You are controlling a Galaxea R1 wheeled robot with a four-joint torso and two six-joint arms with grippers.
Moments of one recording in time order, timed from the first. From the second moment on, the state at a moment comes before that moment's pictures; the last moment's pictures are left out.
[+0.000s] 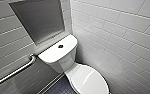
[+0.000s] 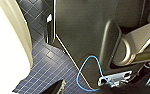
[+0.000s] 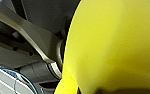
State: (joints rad) left arm 1.35 2.44 -1.91 0.40 0.29 -0.41; right arm -1.62 2.83 -2.35 0.02 0.30 0.21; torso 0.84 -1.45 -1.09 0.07
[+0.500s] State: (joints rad) left arm 1.45 2.58 -2.07 0.37 0.17 -0.22; right arm -1.65 2.85 -2.36 0.02 0.31 0.20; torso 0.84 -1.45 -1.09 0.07
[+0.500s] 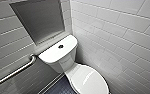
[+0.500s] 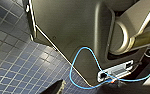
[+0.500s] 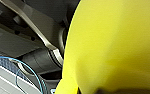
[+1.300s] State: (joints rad) left arm 1.51 2.62 -2.05 0.37 0.02 -0.18; right arm -1.55 2.37 -1.69 0.02 0.37 0.20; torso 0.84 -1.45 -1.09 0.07
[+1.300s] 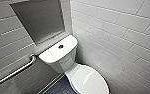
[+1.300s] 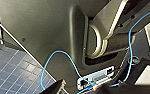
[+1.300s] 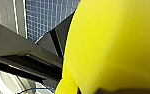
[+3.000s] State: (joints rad) left arm 1.50 2.76 -2.25 0.37 0.02 -0.18; right arm -0.71 2.31 -1.52 0.23 0.14 0.22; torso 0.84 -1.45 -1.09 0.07
